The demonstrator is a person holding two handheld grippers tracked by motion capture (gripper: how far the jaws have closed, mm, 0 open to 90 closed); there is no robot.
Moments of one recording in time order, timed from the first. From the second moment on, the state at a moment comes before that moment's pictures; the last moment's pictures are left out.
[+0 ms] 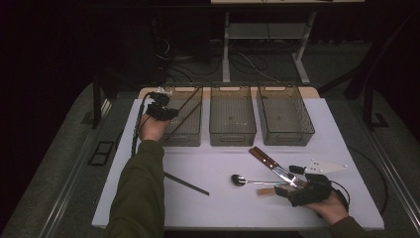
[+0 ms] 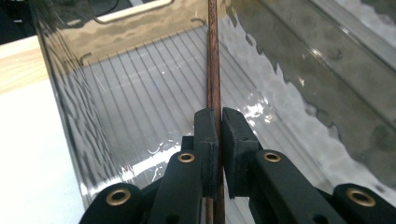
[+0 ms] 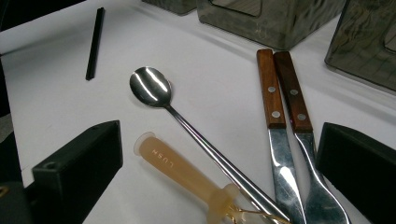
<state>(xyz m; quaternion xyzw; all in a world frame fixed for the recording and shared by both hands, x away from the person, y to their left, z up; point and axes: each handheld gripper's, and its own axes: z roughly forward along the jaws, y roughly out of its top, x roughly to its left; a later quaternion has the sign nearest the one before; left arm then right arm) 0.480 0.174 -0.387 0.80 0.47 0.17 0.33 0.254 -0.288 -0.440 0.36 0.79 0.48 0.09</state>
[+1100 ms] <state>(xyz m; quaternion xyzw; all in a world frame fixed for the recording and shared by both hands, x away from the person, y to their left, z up) 0.427 0.182 -0.349 0.81 0.40 0.16 0.39 0.254 -0.287 -0.439 0.36 0.80 0.48 0.10</state>
